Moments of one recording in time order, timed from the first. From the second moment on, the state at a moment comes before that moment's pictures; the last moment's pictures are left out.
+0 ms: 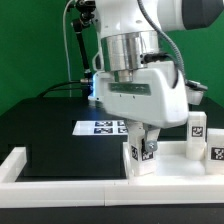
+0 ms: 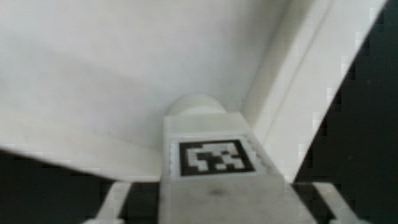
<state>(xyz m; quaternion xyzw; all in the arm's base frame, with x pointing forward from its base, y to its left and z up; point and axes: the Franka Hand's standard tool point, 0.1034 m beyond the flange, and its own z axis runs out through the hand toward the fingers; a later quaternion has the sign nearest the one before) 0.624 0.008 0.067 -0.73 0.68 -0.01 0.09</state>
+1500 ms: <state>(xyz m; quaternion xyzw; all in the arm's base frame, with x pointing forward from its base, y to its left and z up) 0.624 0.010 0.068 -0.96 0.28 -0.04 0.05</state>
